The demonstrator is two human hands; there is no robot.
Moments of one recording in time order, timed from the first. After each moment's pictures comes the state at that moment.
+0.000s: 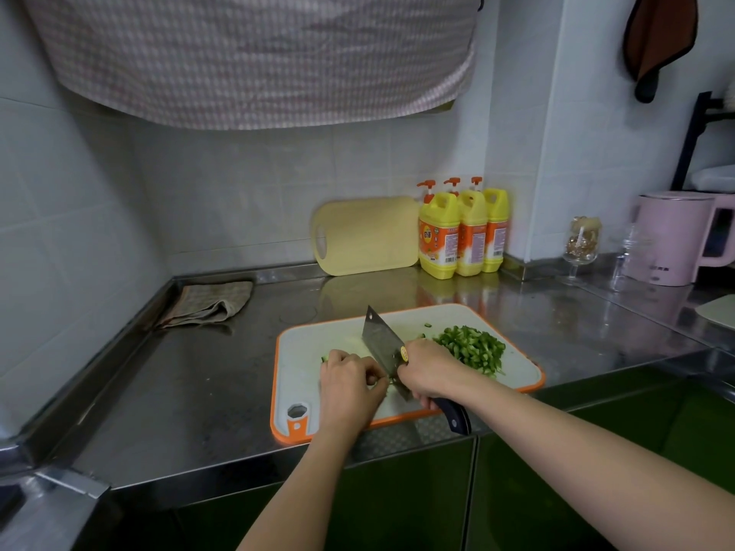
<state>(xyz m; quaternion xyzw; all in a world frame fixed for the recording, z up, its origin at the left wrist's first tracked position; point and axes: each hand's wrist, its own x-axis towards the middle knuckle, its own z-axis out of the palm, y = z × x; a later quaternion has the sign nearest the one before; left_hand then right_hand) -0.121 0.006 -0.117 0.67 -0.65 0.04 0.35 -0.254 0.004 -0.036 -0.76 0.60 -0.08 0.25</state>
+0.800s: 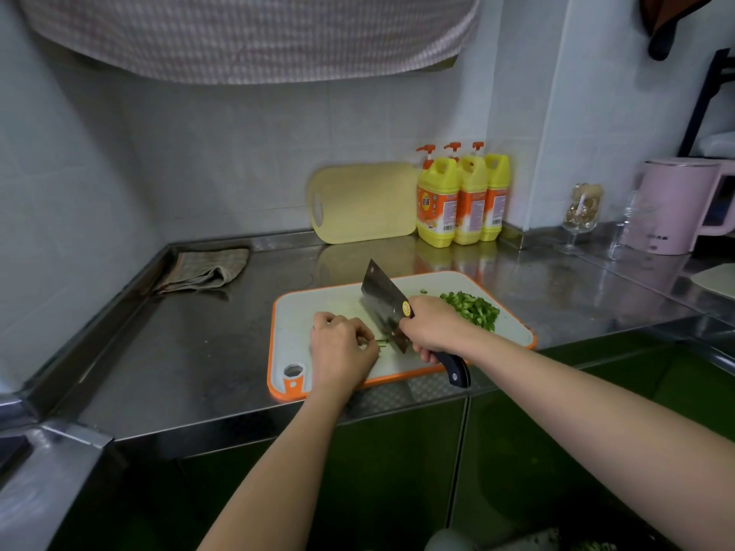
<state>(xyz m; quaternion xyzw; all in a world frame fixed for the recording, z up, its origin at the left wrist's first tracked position) -0.119 0.011 -0.116 0.70 -0.61 0.04 0.37 -0.266 0.002 -0.035 -0.75 0.58 -0.15 0.28</state>
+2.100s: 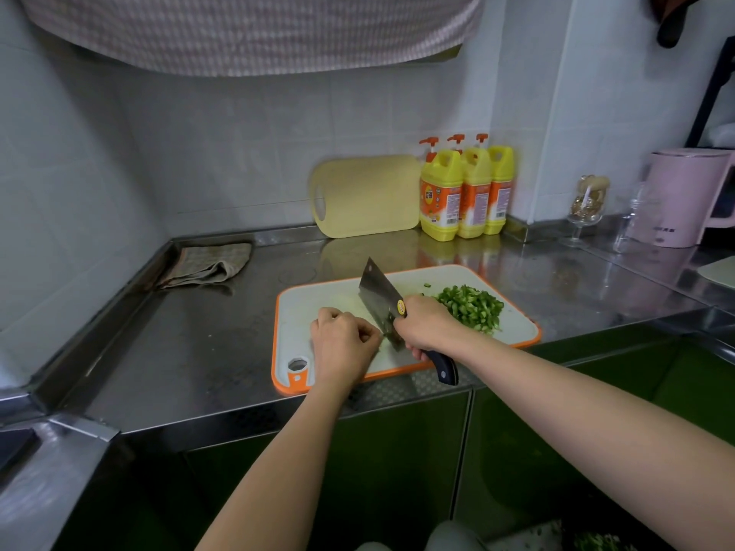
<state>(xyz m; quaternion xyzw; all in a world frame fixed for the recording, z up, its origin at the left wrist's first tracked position) -0.114 0.003 -0.124 0.72 -0.60 0.02 0.36 -0.252 0.003 -0.043 -0.75 0.59 -0.14 0.26</state>
